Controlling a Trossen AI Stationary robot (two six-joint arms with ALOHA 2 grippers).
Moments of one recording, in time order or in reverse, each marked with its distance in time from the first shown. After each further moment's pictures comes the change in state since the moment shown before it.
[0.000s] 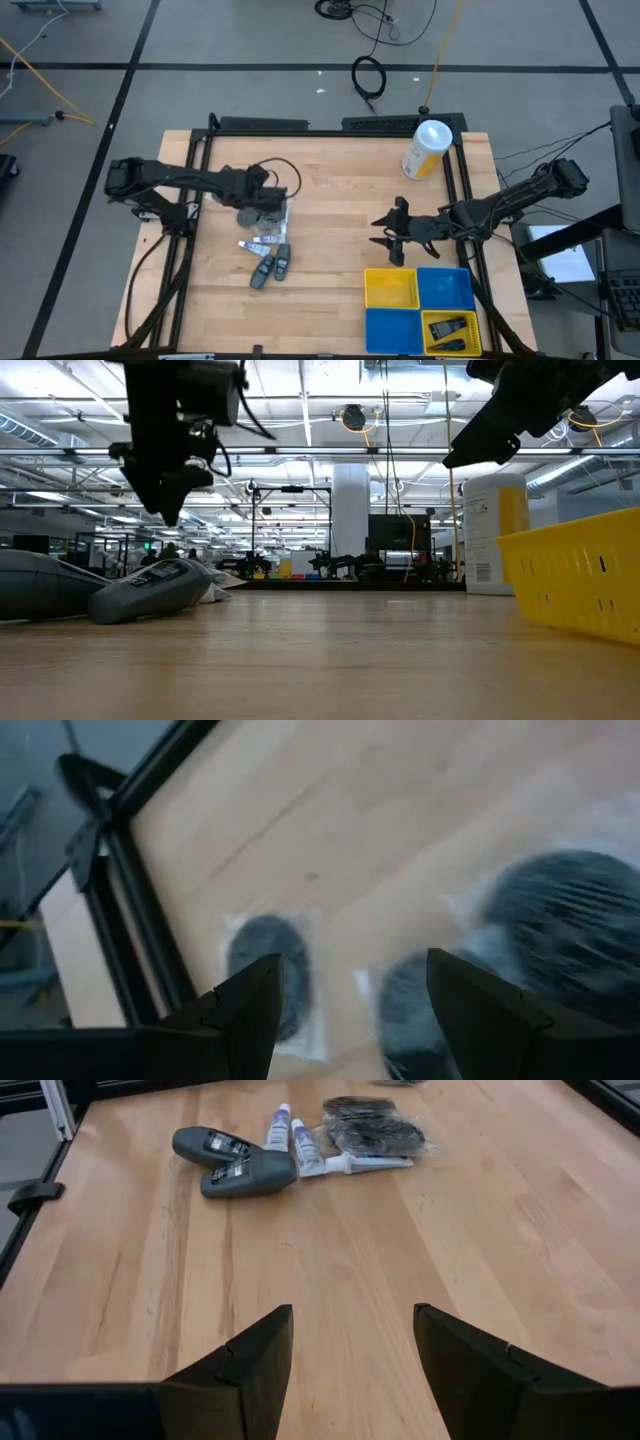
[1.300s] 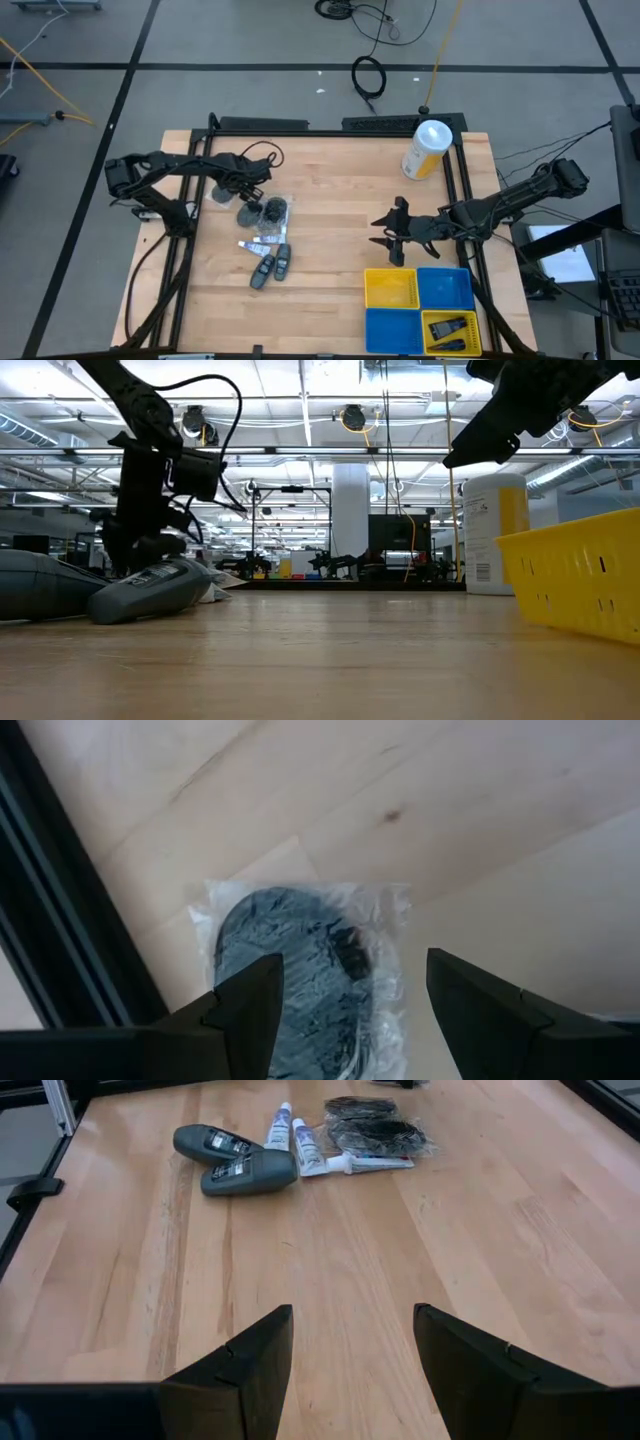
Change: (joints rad) left arm 0.385 0.000 -0.314 0.375 0.191 0.331; right arm 0.000 0.000 0.000 0.000 0.000 -0.016
